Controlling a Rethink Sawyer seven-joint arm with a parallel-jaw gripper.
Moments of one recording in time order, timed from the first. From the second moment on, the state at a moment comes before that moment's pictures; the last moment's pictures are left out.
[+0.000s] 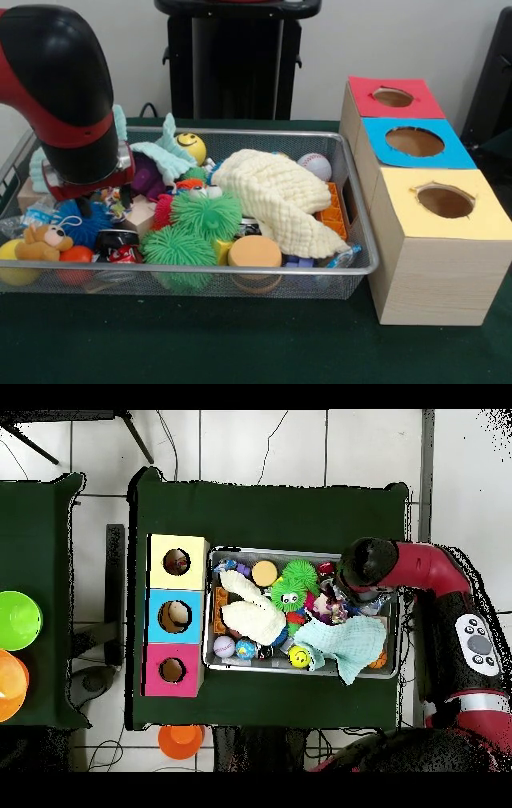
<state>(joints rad) -0.74 -0.34 0.47 1.16 -0.66 1.22 1.25</state>
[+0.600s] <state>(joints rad) -0.71 -0.33 0.47 1.16 -0.66 1.23 1.25</state>
